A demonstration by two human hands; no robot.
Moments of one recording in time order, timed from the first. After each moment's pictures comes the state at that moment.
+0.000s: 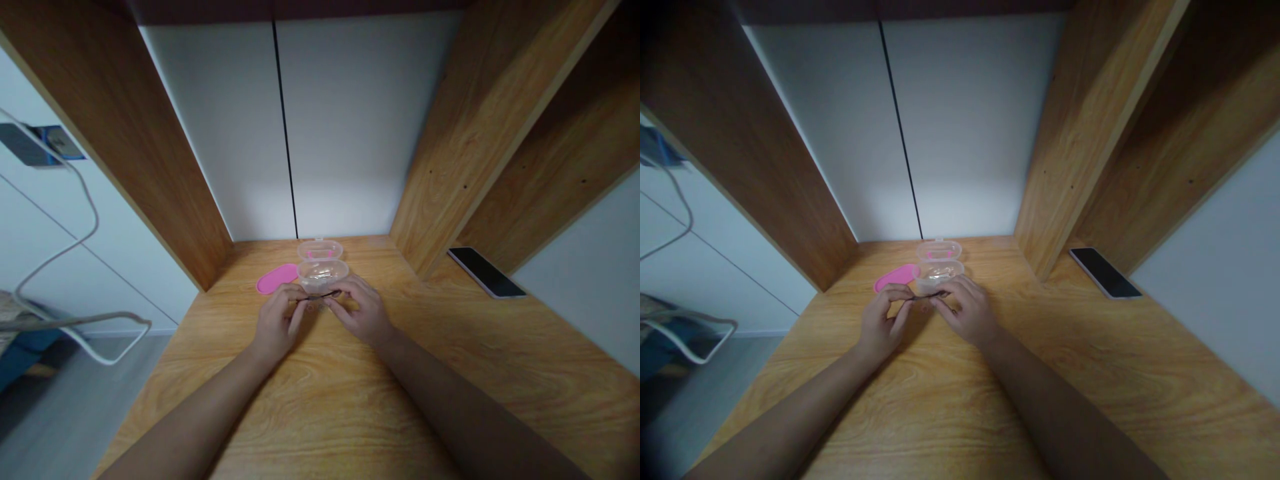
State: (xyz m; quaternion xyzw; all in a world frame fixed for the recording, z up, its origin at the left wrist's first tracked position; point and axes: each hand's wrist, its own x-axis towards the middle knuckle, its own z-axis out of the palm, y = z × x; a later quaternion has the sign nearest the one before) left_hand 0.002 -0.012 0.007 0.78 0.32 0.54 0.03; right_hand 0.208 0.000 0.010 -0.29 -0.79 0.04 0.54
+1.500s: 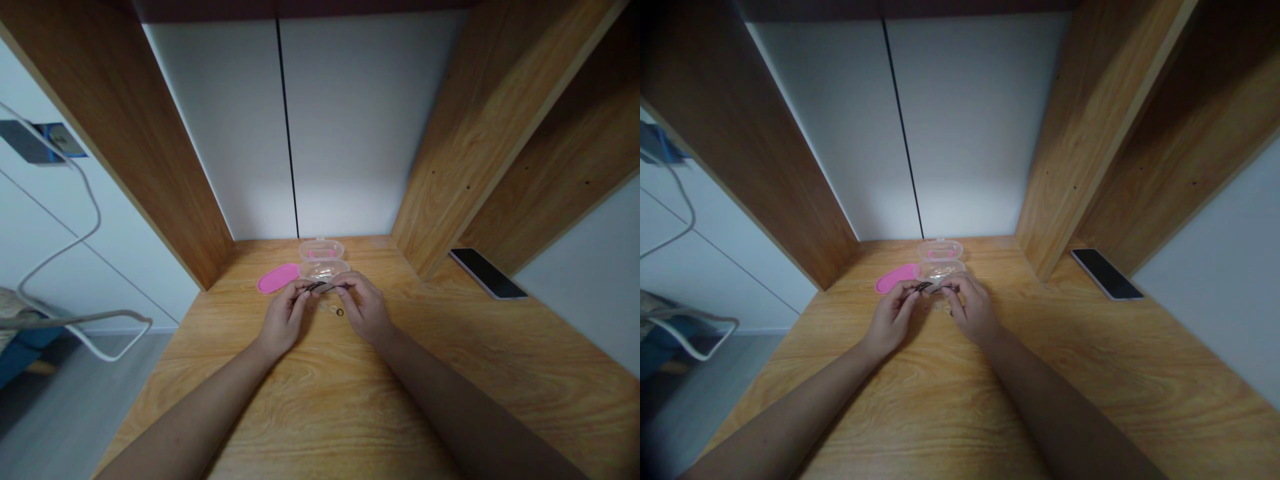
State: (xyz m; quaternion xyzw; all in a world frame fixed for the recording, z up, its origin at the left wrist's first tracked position) left_hand 0.011 -0.005 -0.001 0.70 0.39 0.50 0.32; right_hand 0.210 0.001 0.008 -0.34 -0.76 0.10 0.55
